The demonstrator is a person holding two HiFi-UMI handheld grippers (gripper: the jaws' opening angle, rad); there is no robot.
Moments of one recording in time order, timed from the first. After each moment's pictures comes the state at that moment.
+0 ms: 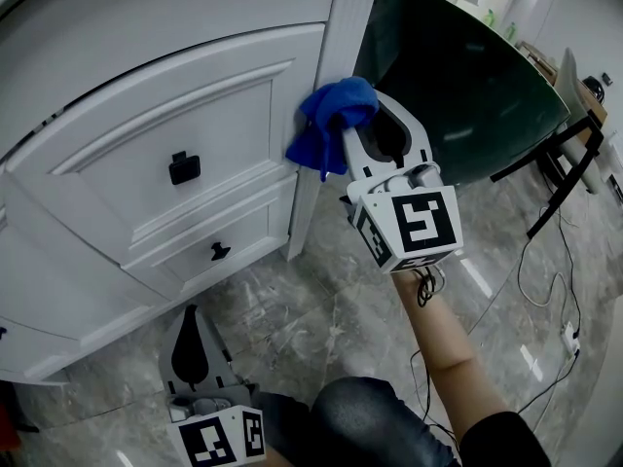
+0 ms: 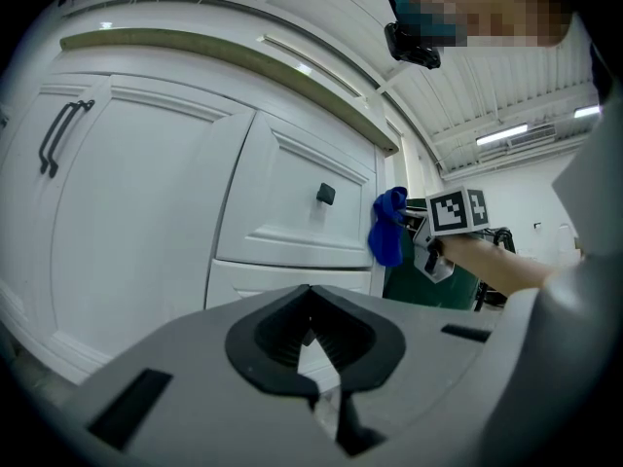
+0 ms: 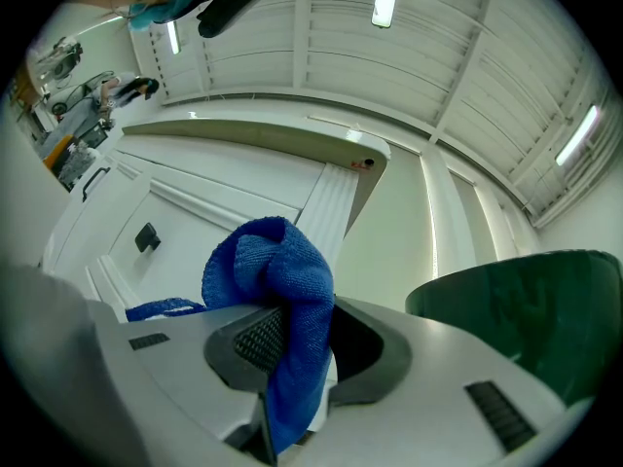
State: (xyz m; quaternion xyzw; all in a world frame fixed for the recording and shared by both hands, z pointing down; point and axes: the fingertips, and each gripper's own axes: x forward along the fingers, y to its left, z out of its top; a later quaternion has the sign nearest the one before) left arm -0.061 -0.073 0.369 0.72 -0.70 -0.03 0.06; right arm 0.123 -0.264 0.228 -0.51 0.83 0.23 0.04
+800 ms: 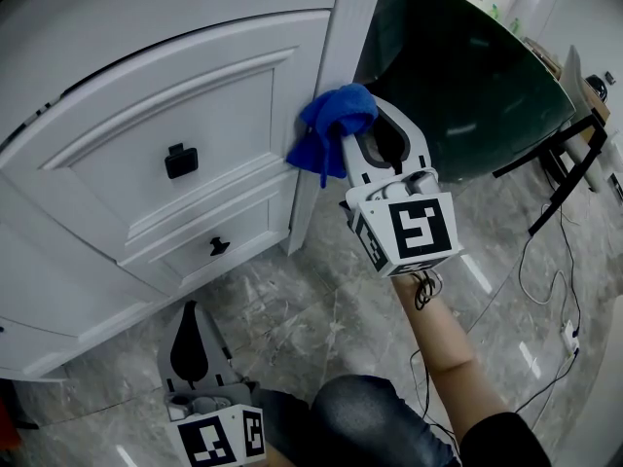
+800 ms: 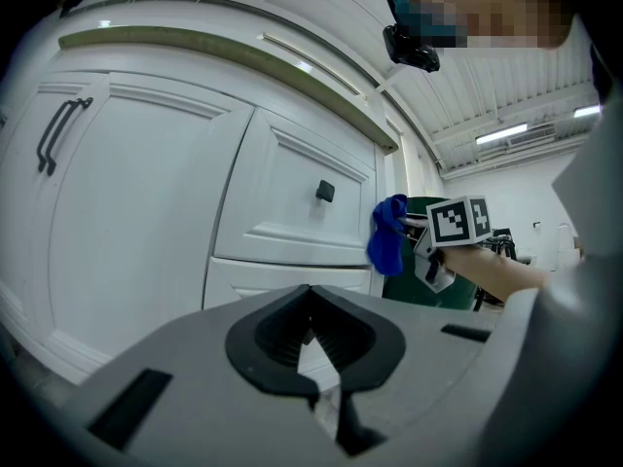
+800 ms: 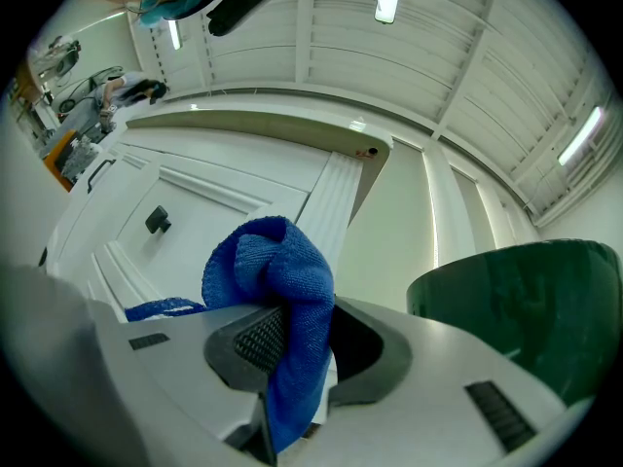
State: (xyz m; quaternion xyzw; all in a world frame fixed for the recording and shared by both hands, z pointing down) left arm -0.061 -0.076 0.372 0.72 -0.69 -0.03 0.06; right arm 0.122 -0.264 0.251 -0.51 0.83 0.23 0.02
